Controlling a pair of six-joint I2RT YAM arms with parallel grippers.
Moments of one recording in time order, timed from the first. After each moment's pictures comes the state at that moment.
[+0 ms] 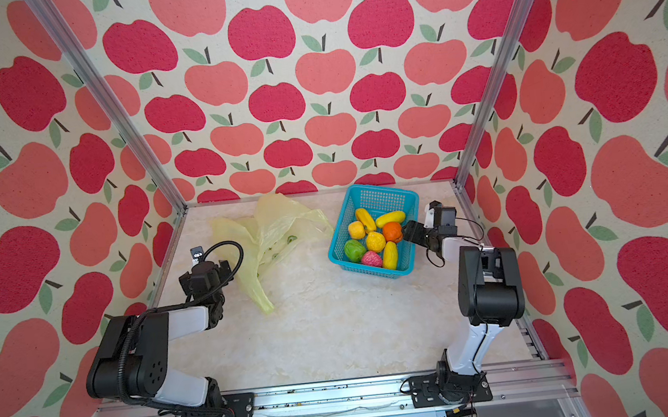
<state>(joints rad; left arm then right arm) -0.04 1.55 0.46 0.67 -0.47 0.00 -0.06 1.74 0.92 0.09 -0.32 0.33</state>
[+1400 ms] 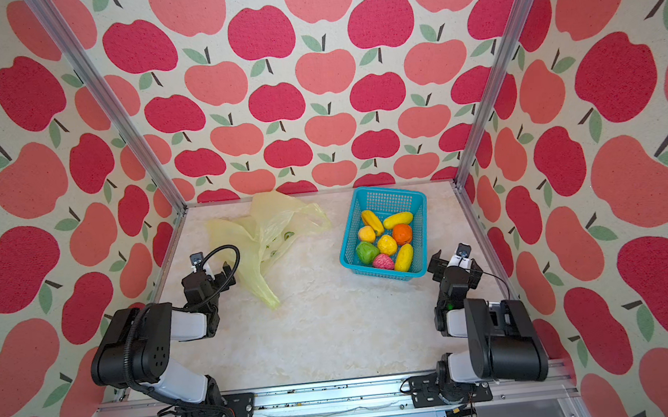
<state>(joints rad) 0.04 1.60 0.36 0.91 -0.21 -0.01 -0.04 1.50 0.14 1.06 0.28 0.08</state>
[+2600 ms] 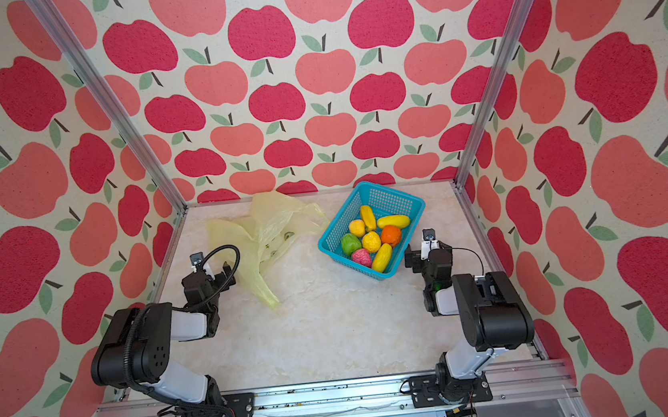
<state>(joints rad) 0.04 1.60 0.36 0.91 -0.21 -0.01 0.08 1.60 0.35 0.94 0.09 -0.10</state>
